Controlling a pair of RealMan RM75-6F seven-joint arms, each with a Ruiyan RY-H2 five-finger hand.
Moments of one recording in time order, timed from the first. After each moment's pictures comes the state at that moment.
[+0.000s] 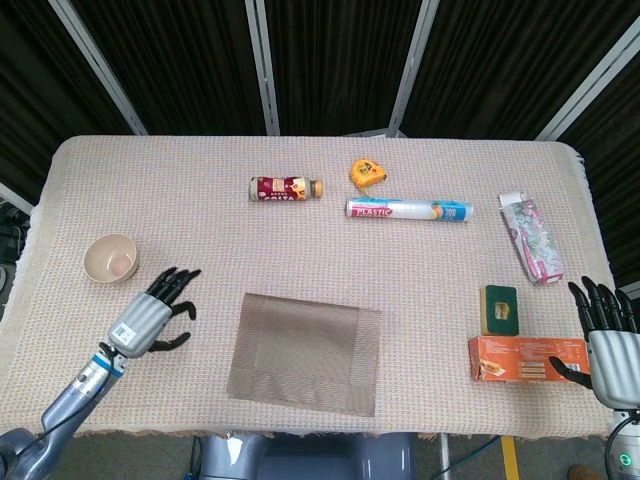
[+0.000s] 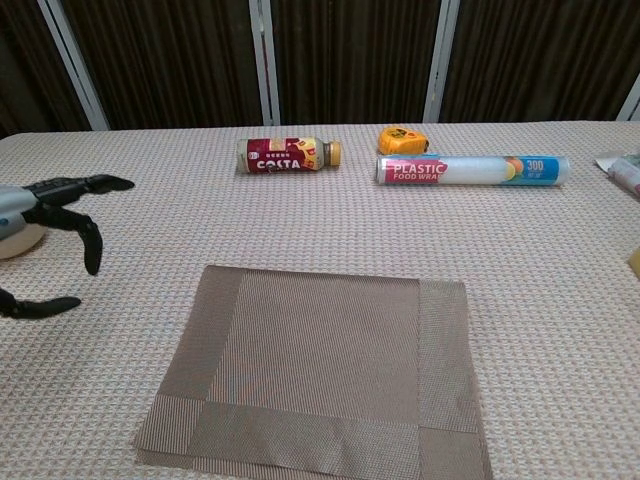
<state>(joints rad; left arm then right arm) -0.44 -1.44 0.07 -1.29 1.76 1.28 -0.16 0.04 -1.04 0.09 -1.74 -1.47 1.53 -0.19</state>
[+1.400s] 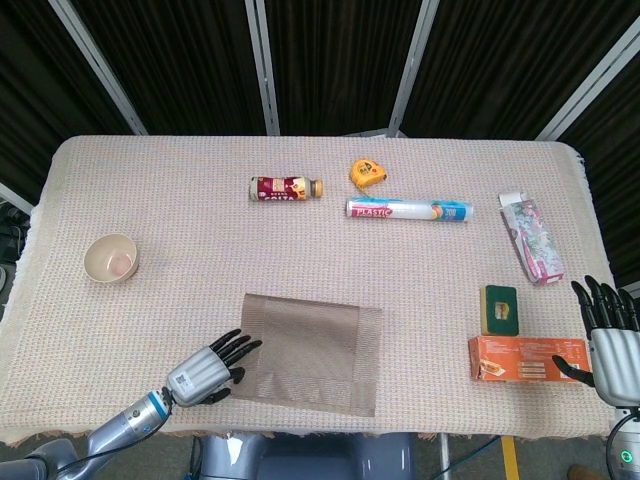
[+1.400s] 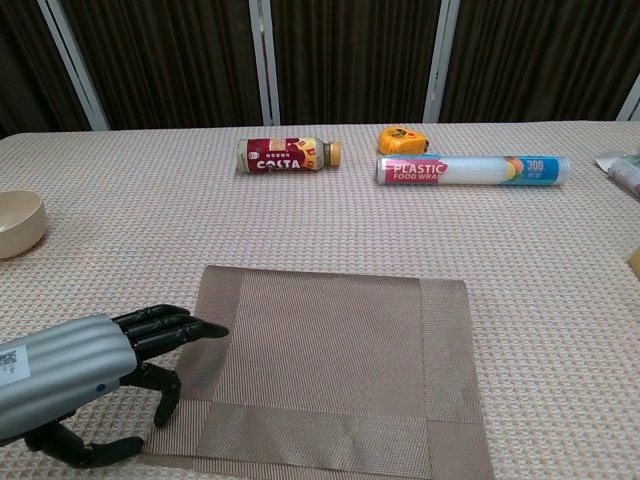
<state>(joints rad) -0.47 -1.64 0.22 -1.15 1.90 1.21 -0.03 0.05 -1.04 0.09 -1.73 -1.45 1.51 -0.19</state>
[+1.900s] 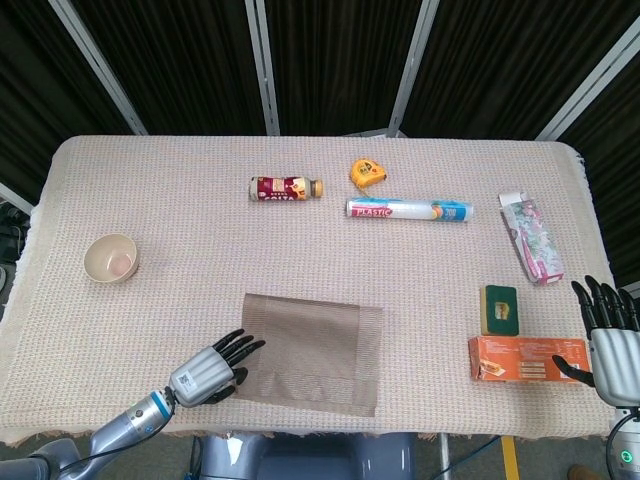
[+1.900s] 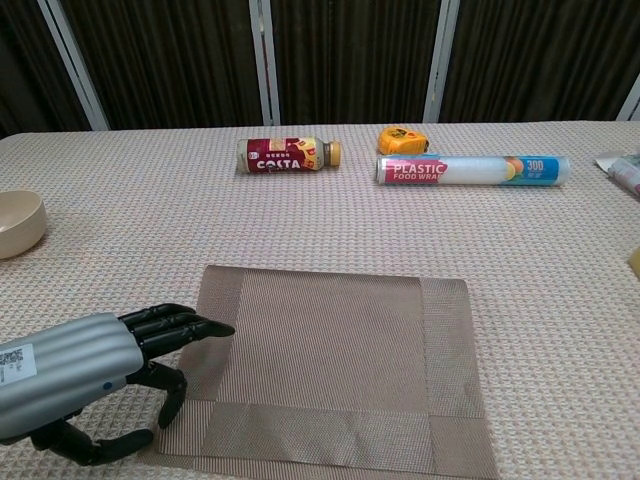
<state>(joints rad) -0.49 -1.64 0.22 -1.19 1.88 1.20 -0.01 0.05 -1.04 0.09 -1.73 -1.45 1.51 -0.19</state>
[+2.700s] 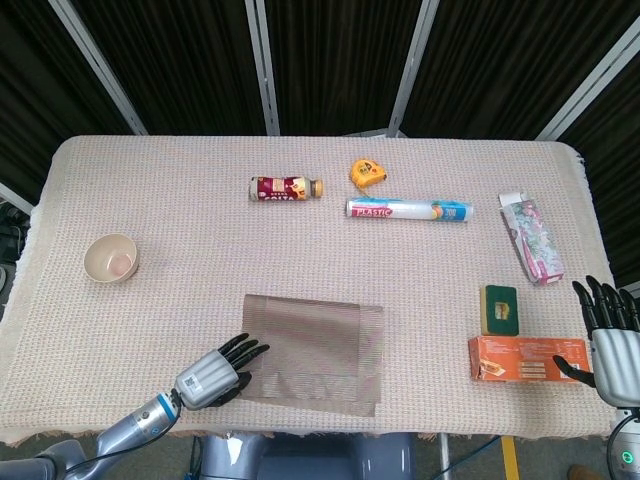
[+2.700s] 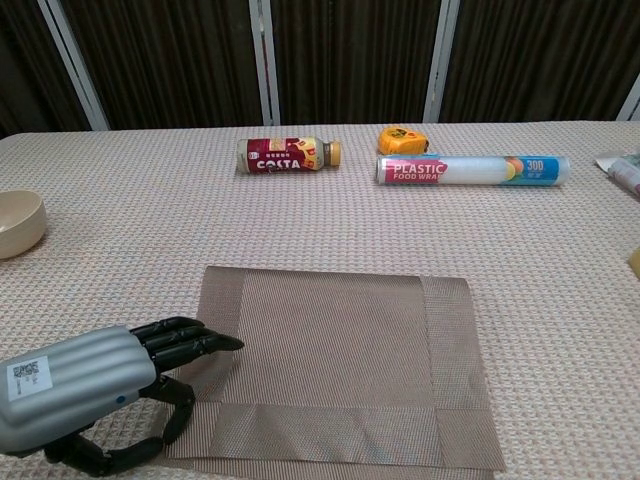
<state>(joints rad) -0.49 -1.66 0.23 -1.19 1.86 1.17 0.00 0.05 -1.04 0.09 -1.73 -1.45 1.52 -0.19</state>
